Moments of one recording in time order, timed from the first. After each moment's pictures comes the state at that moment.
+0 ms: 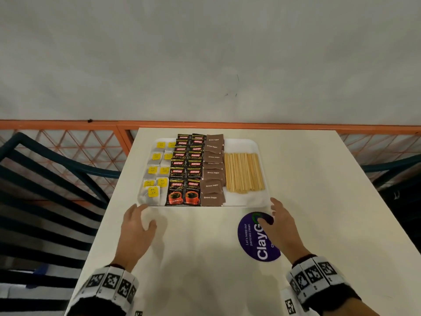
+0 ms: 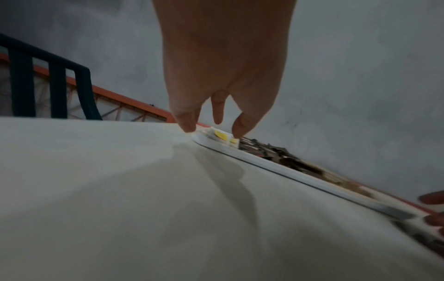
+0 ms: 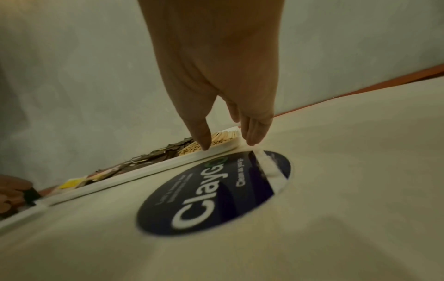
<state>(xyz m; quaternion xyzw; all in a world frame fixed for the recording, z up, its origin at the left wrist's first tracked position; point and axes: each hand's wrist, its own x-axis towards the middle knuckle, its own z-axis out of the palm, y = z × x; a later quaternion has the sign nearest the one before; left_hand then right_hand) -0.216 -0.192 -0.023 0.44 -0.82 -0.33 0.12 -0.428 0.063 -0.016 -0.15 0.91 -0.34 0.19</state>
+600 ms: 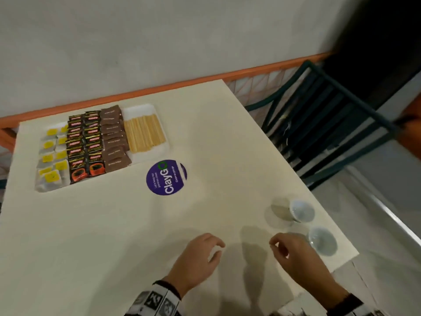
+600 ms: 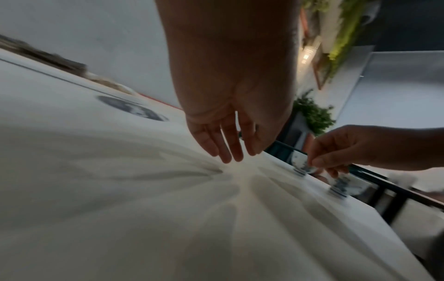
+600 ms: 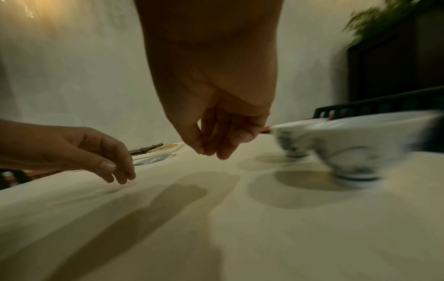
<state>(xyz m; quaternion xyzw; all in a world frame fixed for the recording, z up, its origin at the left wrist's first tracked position) -0.213 0.130 -0.016 -0.05 -0.91 -0.40 -0.12 -0.261 0.373 0.015 -0.13 0.96 -0.20 0.16</state>
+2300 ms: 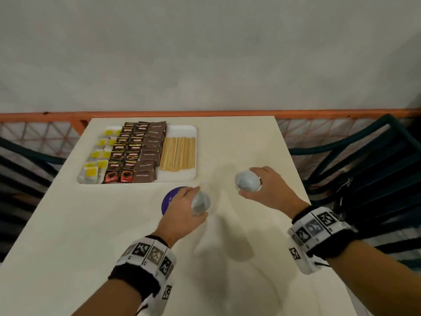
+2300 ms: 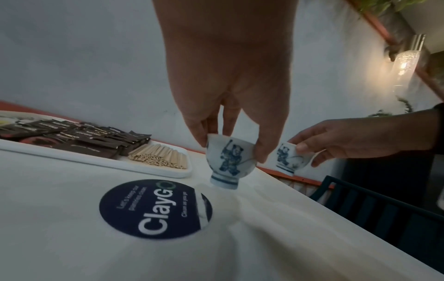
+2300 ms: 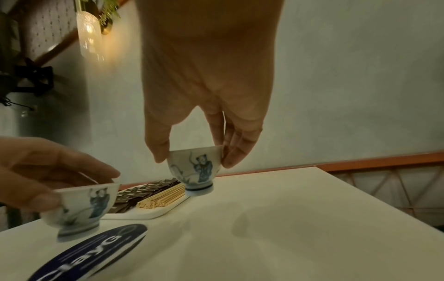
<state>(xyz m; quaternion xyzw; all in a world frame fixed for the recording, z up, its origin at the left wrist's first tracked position) -0.350 0.076 0.038 0.25 -0.90 -0.37 0.03 -0.523 0.242 0.060 -0.34 0.89 -0.26 0.16</state>
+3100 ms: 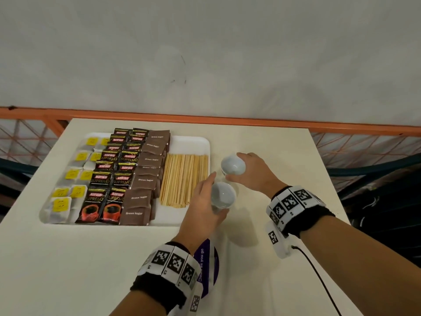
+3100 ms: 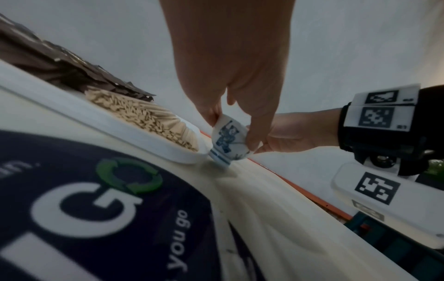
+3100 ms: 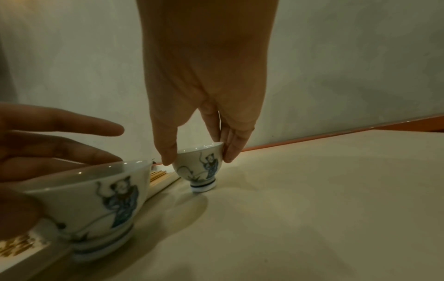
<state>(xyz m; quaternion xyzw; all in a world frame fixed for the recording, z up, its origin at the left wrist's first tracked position) -0.478 -0.011 -0.016 0.24 -0.83 -0.48 0.13 -0.648 0.051 0.000 -0.35 0.89 -0.23 0.20</state>
